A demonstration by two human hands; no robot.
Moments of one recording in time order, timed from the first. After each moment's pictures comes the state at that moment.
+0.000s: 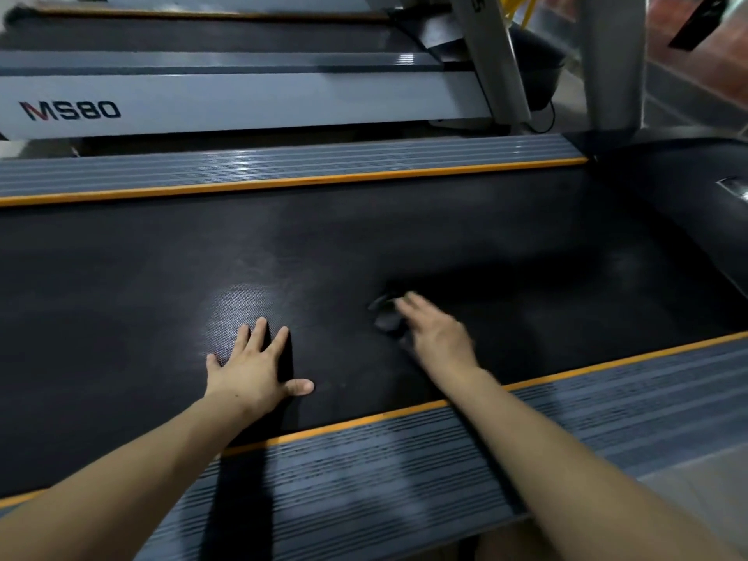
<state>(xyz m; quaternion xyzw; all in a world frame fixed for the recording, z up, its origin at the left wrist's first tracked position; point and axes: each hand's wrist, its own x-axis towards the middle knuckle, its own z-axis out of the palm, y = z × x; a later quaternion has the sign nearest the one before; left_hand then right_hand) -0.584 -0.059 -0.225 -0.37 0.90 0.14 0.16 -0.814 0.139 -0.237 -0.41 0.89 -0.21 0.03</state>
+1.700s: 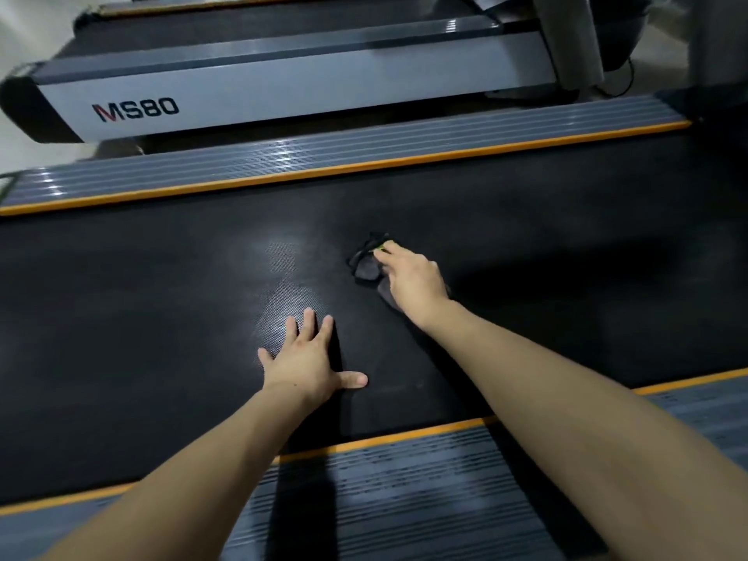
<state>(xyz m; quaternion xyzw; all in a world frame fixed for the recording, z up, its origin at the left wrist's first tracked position) -0.576 -0.094 -0.231 -0.40 0.88 0.18 0.16 -0.798 -0.040 -0.240 -0.49 0.84 -0.22 0.03</state>
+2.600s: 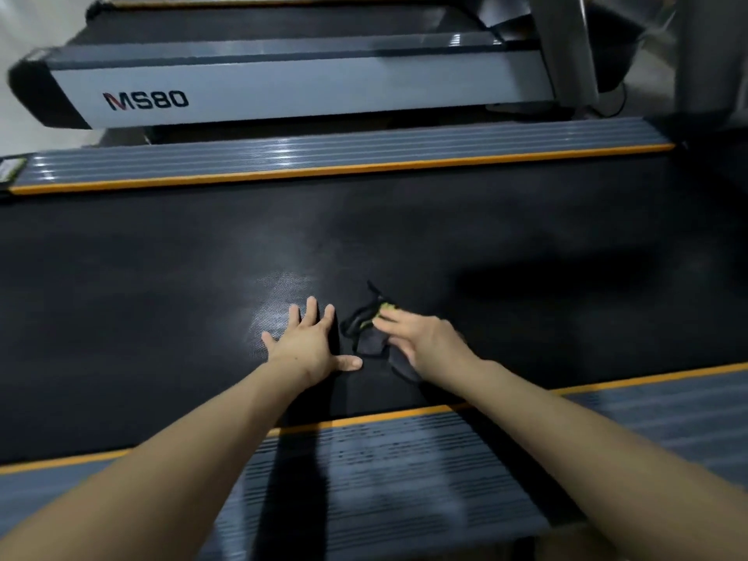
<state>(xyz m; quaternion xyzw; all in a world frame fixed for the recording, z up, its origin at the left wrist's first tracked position) -0.575 -0.094 -0.222 -0.39 0.88 0.19 0.18 -0.735 0.067 -0.235 -0.59 0.77 -0.22 0.11</state>
